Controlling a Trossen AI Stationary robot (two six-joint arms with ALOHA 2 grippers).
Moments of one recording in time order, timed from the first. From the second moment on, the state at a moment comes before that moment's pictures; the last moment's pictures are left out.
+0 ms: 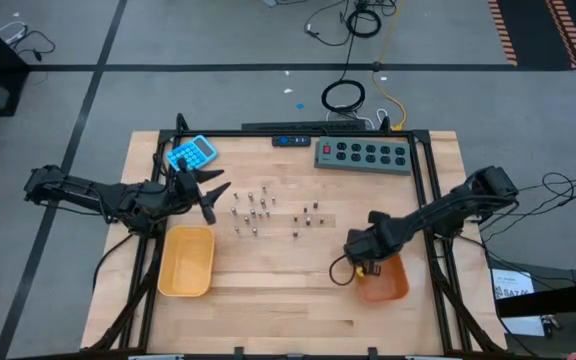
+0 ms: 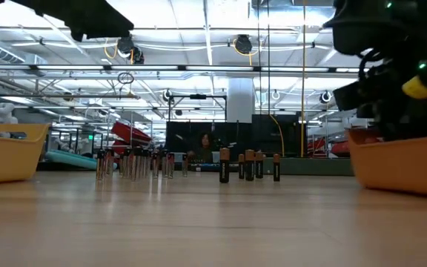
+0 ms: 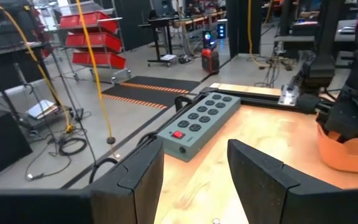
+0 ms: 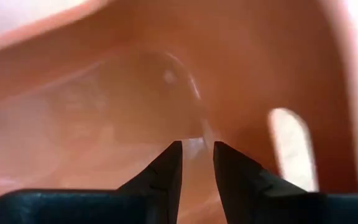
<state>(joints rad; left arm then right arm) -0.21 0.68 0.52 0.02 -0.73 0.01 0.33 1.57 0.83 -0.86 0.17 0.59</state>
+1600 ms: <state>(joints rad) -0.20 0.77 0.50 -0.06 -0.73 -0.10 0.00 1.79 1.23 -0.82 0.07 0.19</state>
